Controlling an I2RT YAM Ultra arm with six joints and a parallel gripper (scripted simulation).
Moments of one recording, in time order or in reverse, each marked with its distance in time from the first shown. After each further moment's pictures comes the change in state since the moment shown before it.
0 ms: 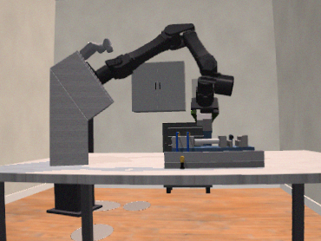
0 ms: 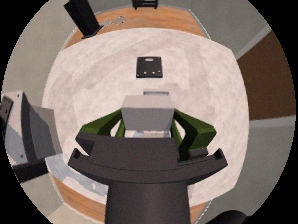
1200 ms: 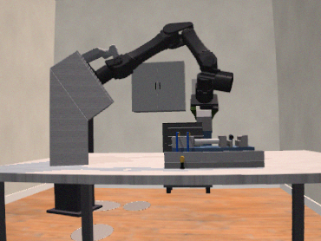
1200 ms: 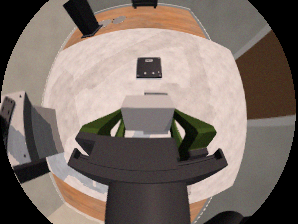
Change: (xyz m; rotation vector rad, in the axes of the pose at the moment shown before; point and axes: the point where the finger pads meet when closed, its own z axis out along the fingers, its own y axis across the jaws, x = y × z) arm -0.007 0.001 -0.011 0.006 0.013 -0.001
